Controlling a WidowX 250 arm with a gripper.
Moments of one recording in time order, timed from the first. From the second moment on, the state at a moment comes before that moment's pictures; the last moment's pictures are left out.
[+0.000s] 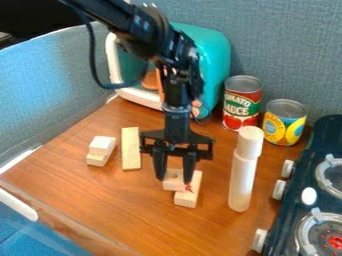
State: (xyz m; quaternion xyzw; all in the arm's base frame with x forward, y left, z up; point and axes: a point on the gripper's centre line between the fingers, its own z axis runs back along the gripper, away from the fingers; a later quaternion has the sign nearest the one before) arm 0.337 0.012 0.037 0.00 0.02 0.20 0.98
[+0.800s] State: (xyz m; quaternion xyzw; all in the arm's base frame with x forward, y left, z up) arm 0.323 0.103 0.049 0.04 0.10 0.28 0.95
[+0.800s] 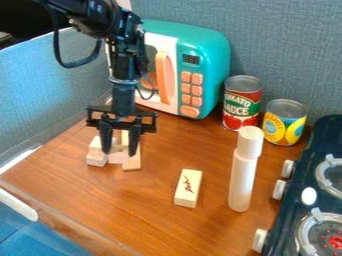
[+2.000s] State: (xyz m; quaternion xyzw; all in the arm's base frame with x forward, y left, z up) arm 0.335 0.145 0.063 0.02 0.09 0.29 0.95
